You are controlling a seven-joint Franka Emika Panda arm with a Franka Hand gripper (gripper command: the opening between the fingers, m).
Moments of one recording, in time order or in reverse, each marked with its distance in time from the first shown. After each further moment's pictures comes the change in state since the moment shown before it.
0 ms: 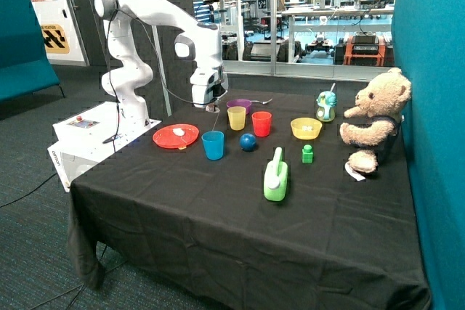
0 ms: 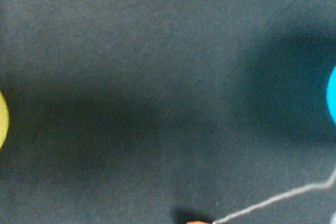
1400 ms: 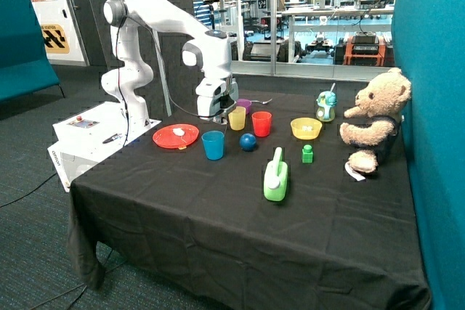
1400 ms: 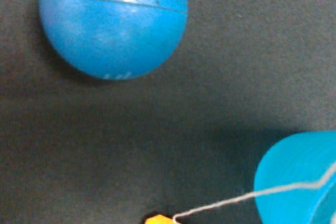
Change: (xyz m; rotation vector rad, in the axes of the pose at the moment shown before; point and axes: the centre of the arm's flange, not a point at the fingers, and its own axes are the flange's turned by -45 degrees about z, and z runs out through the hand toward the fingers) arm 0.049 0.048 0.018 0.002 -0.007 0.097
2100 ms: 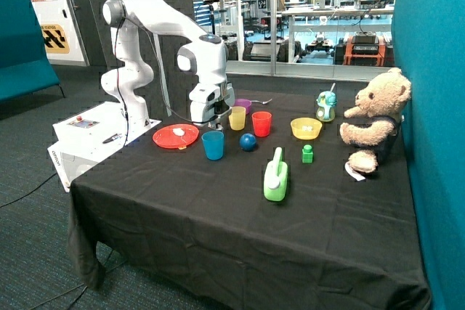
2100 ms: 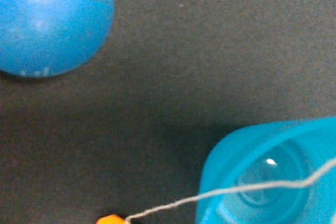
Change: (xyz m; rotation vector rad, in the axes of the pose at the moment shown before) arm -0.004 0.027 0.009 -0.003 0.001 0.036
